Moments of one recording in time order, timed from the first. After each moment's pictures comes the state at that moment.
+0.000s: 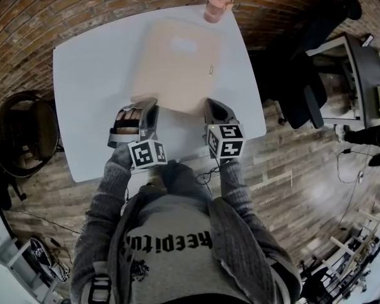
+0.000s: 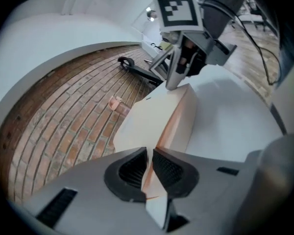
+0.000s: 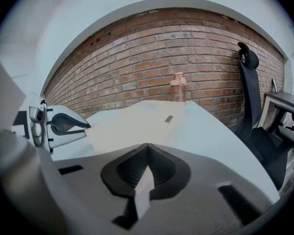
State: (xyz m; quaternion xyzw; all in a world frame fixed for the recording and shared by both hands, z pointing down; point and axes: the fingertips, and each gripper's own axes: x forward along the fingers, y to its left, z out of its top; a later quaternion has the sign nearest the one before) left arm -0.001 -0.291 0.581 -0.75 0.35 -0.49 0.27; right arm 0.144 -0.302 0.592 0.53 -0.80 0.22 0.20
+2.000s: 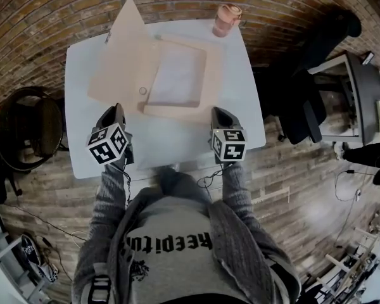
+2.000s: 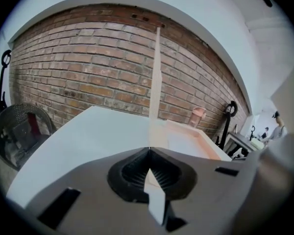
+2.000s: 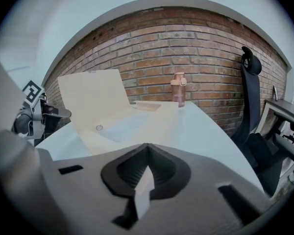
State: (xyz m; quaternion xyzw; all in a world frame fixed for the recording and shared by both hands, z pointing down) left arm -0.165 -0.292 0.549 -0.68 0.67 -0.11 -0.29; right arm 0.155 -0.303 0.593 0.53 -0.79 0.20 0.23
